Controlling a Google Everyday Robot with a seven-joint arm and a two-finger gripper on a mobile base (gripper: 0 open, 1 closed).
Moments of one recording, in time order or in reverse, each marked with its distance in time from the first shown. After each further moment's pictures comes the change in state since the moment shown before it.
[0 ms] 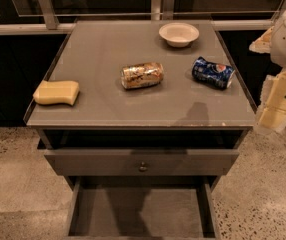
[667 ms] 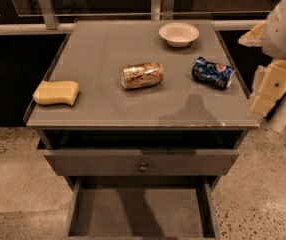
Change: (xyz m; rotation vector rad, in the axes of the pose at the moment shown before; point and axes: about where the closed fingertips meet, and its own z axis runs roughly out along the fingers) arm -0.009 -0.029 0.014 -0.010 -0.083 -0.049
